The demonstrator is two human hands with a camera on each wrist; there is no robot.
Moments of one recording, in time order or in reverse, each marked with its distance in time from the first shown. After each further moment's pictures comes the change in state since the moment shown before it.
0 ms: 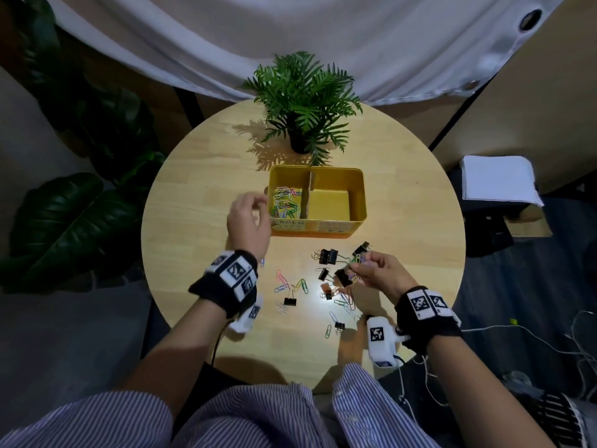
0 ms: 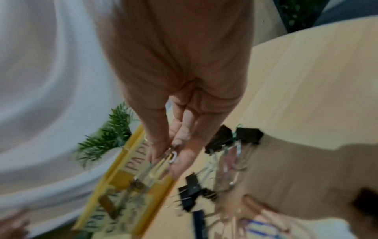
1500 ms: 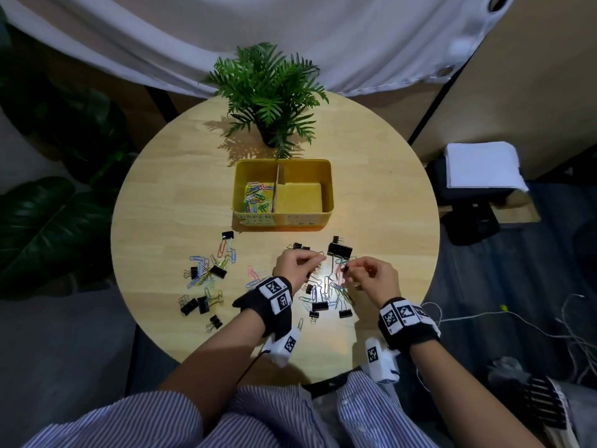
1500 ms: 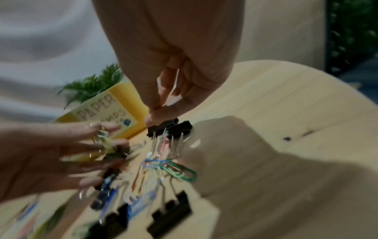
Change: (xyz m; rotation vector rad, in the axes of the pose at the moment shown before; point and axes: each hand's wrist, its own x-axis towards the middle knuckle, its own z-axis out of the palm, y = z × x) left_hand -0.090 -0.003 0.125 -0.304 -0.548 -0.467; right_hand 0.002 0.055 -0.047 -0.152 0.263 -0.174
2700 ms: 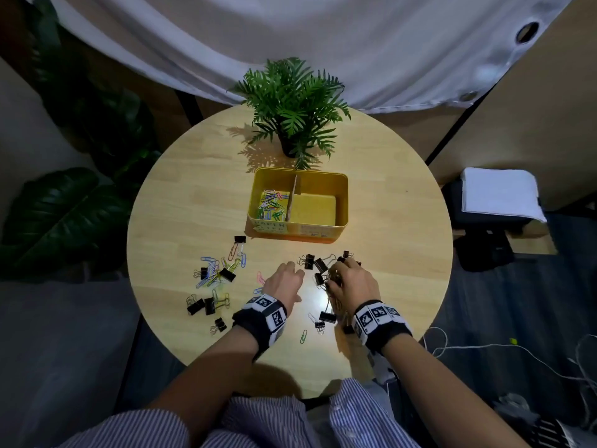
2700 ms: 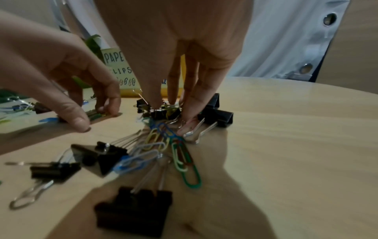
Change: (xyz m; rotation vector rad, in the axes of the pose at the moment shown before) left_hand -0.018 -0.003 -0.034 1.292 -0.133 0.238; right_hand 0.018 -0.016 0.044 -1.064 -0.126 -0.399
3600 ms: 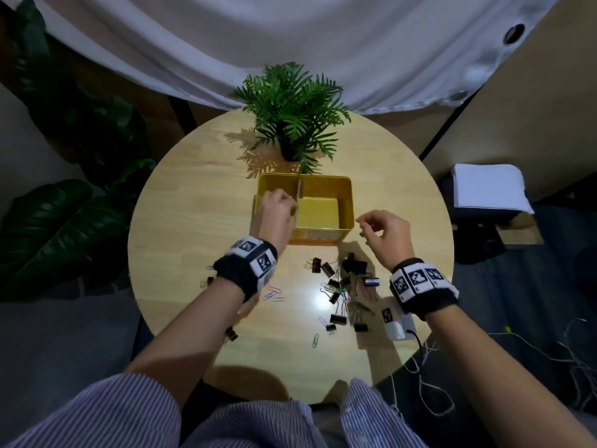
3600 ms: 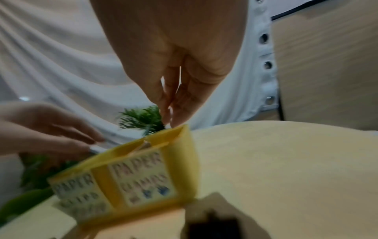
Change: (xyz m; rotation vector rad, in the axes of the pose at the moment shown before) left_hand 0.031 -0.042 -0.116 -0.301 0.484 -0.045; right_hand 0.044 0.000 -0.085 0.439 0.387 -0.038
